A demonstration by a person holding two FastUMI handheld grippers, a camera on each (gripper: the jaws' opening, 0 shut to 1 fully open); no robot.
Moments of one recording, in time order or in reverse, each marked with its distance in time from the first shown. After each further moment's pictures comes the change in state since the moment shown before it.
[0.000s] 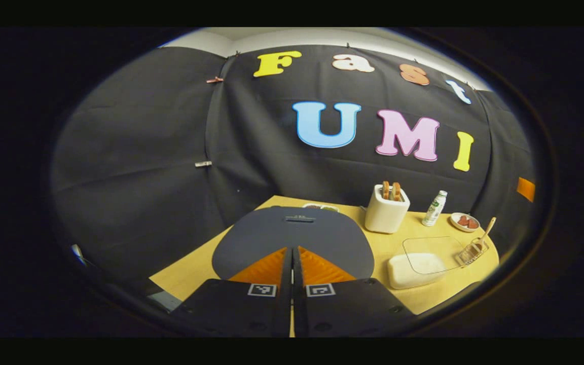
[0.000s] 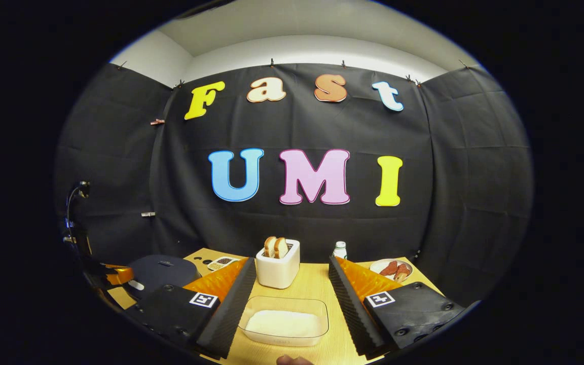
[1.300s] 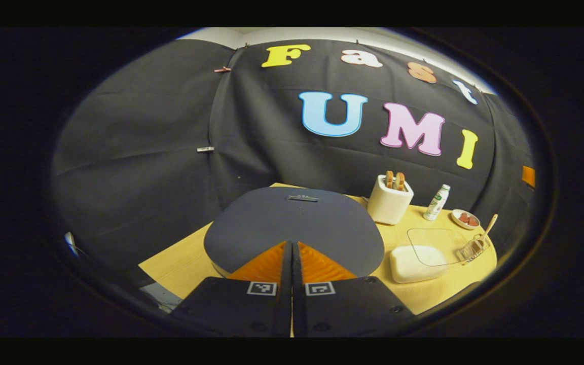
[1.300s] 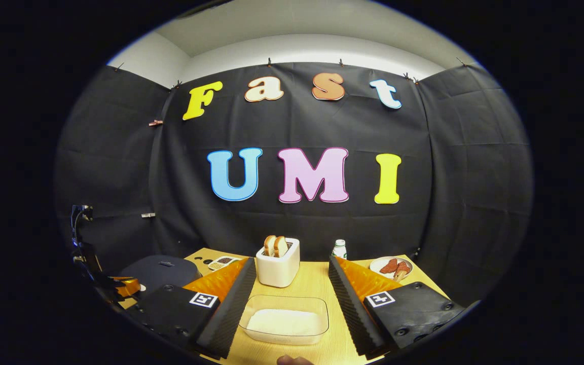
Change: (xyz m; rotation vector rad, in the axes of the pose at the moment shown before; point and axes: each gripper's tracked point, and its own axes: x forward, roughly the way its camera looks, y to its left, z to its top) left arm -0.002 0.004 -0.026 -0.021 0.015 0.017; right arm -0.006 -0.003 0.003 0.006 0.003 0.001
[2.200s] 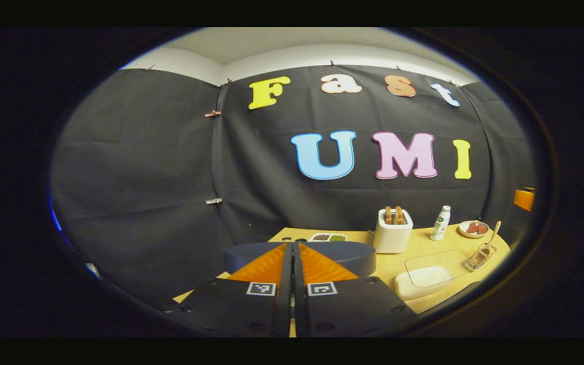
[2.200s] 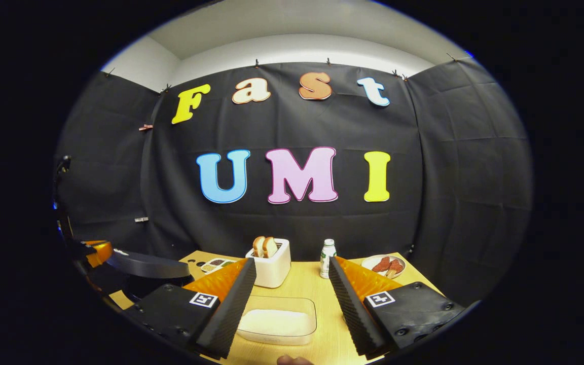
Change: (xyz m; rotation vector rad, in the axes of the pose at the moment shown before) left arm -0.054 -0.014 0.118 0.142 -0.296 0.074; right arm 0.001 -0.038 0.001 0.033 -0.003 -0.047
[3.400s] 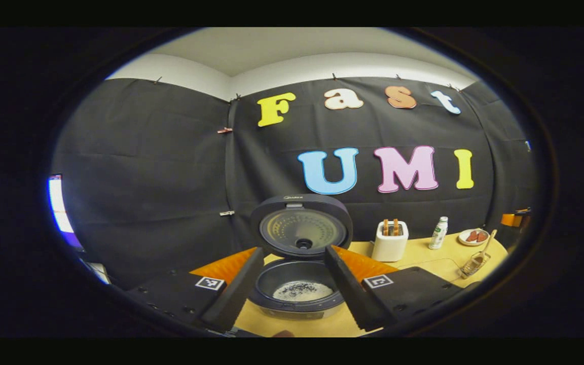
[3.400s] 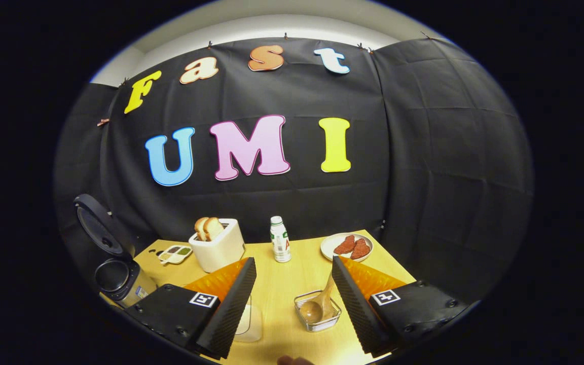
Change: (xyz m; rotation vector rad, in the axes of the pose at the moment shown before) left arm -0.063 -0.015 0.025 -0.009 -0.051 0.082; right arm 0.060 -0.141 -0.062 0.051 0.161 -0.167
